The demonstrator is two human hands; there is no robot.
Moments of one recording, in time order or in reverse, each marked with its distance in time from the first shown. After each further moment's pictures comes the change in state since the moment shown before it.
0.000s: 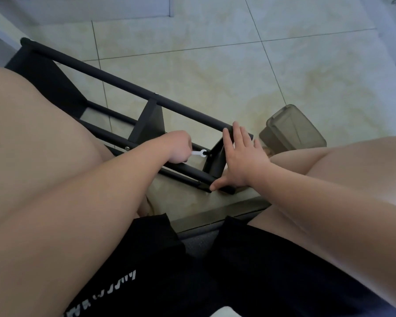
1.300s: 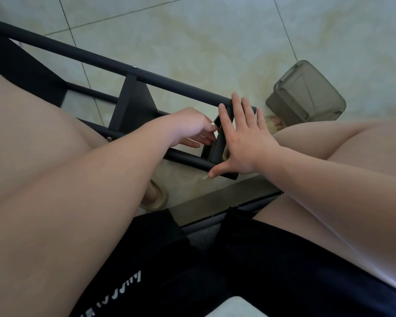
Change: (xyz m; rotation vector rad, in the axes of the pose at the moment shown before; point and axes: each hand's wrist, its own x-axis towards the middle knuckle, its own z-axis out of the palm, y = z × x) left_hand 0.046 0.027 0.015 -0.762 -0.245 -0.092; right_hand 0.015 0.013 0.018 0.120 0.039 -0.083
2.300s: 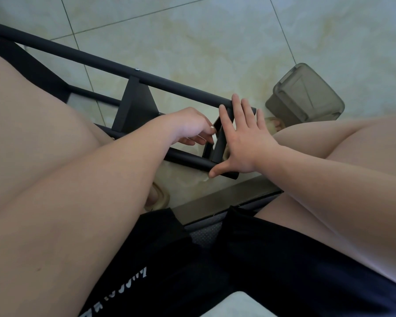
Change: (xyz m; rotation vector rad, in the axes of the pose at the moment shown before) left_hand -0.006 0.004 -0.002 0.167 0.033 -0.004; right_hand -0.001 -0.002 -0.002 0.009 -0.007 0.012
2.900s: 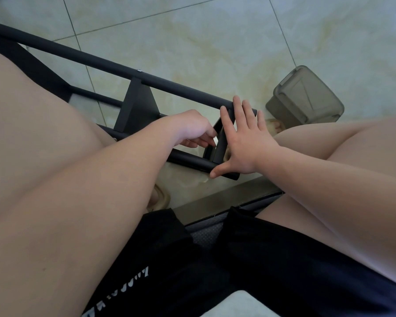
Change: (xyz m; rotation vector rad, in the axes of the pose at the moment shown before) left_hand 0.000 0.003 0.004 -0.026 -0.012 -0.058; right_hand 0.000 -0.001 0.000 -0.008 0.003 0.003
